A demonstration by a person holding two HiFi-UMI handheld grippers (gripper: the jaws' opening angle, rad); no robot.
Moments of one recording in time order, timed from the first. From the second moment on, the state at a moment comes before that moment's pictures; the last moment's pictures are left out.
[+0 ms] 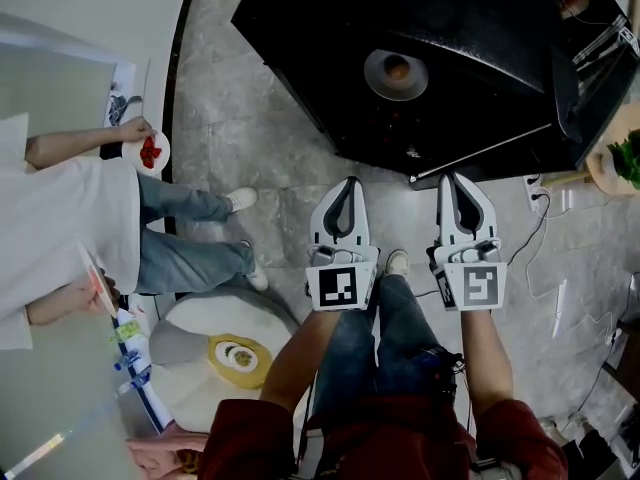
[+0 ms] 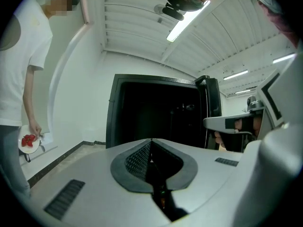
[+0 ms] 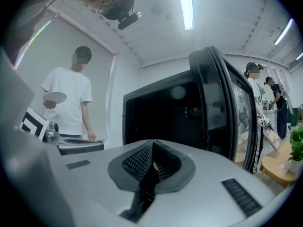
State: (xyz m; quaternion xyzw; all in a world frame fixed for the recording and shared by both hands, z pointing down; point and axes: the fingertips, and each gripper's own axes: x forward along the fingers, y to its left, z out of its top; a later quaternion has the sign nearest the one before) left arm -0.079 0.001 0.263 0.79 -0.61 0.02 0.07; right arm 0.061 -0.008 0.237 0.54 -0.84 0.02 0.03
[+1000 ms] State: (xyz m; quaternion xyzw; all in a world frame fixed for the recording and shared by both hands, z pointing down) left arm -0.093 0.045 0.164 0.79 -0.61 0.01 0.03; right arm 0.056 0.016 0.150 0.52 -0.85 0.00 0.01
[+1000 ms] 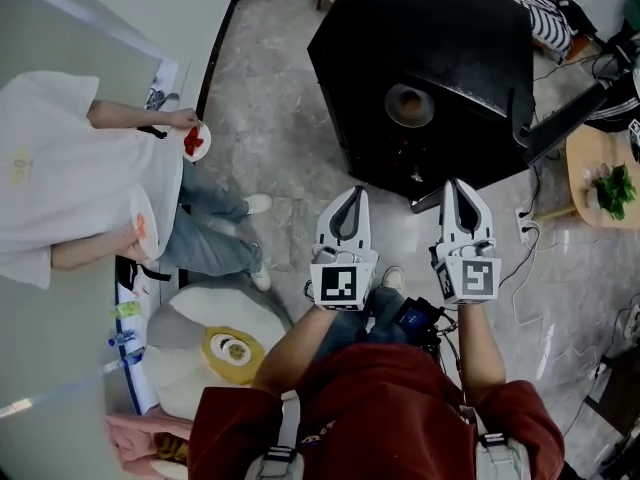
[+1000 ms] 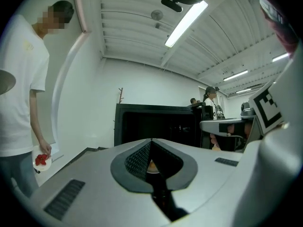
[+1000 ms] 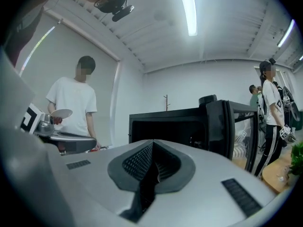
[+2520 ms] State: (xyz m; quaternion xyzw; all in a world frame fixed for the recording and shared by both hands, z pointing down) left arm -0.118 0.075 0.138 0.78 -0.63 -0.01 0.02; right arm 0.031 0.053 0.114 0.51 -0.86 -0.04 0.03
